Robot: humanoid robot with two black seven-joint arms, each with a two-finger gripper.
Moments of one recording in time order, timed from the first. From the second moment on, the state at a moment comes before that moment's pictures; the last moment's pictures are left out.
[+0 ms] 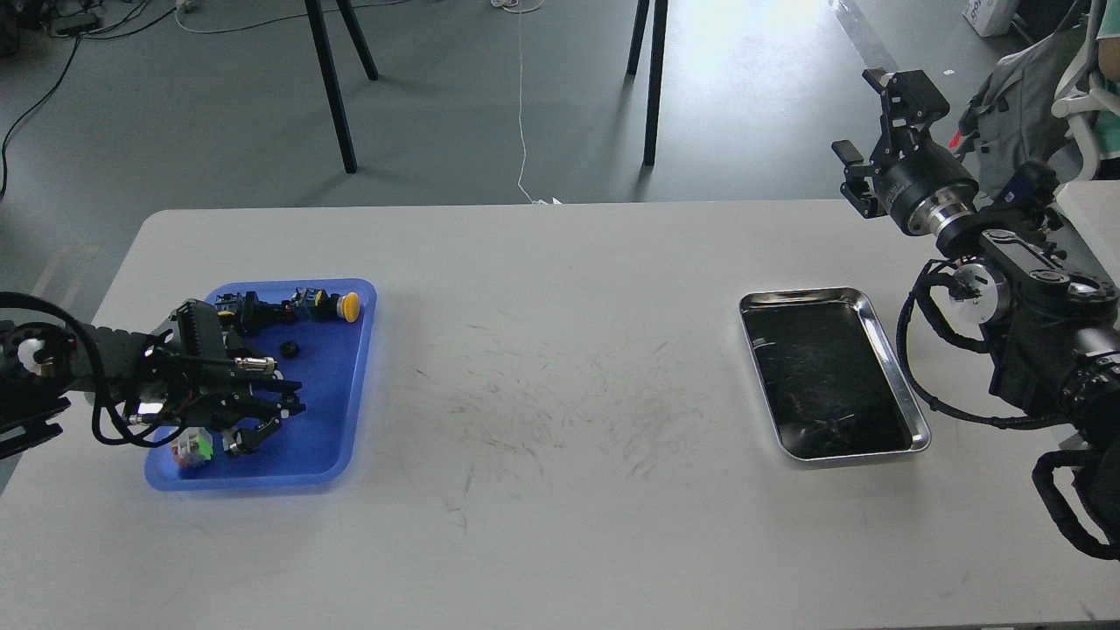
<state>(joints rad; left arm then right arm) -1.07 0.74 0.39 -0.95 2.15 0.20 -0.49 1.01 -0.22 0.25 0.13 -0.10 0.43 0.49</state>
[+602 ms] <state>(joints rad) -1.11 0.77 0.38 -0.95 2.14 0.20 -0.49 1.01 -0.22 0.25 0.13 -0.10 0.43 0.49</state>
